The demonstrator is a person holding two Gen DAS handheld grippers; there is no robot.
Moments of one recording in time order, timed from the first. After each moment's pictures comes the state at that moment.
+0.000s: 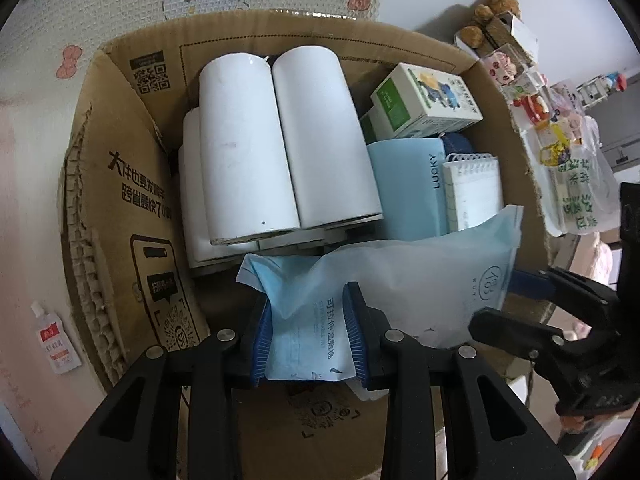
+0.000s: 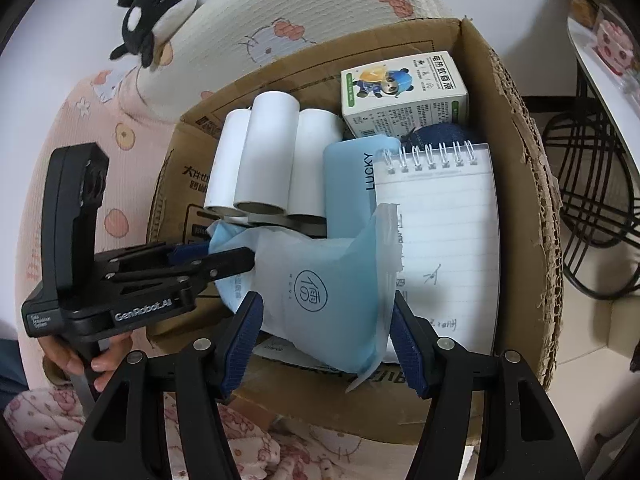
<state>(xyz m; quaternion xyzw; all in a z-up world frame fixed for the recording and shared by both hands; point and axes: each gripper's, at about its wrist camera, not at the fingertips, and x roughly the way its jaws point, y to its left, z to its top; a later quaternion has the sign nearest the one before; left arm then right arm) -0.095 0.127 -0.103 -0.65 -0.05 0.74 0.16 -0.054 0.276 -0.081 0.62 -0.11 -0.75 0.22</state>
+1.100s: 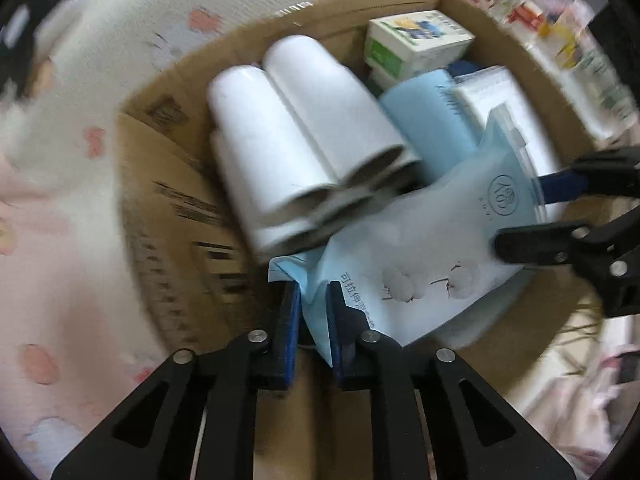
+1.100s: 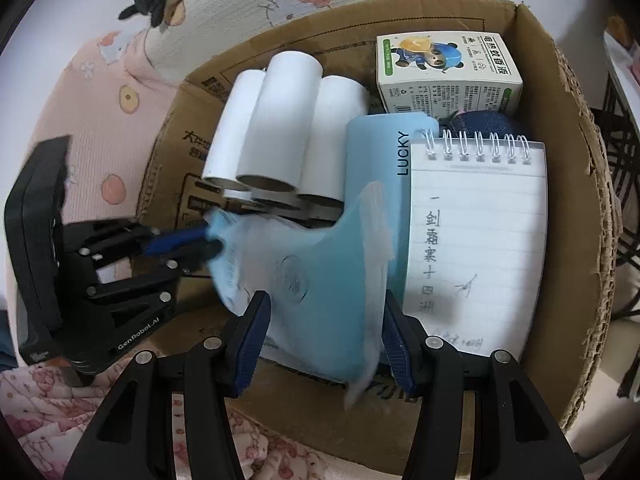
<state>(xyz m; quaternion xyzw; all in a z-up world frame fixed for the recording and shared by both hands) -0.057 0.143 -0.090 -0.60 0.19 0.76 0.13 -0.067 0.257 -0.102 0.64 -0.06 -0.73 0.25</state>
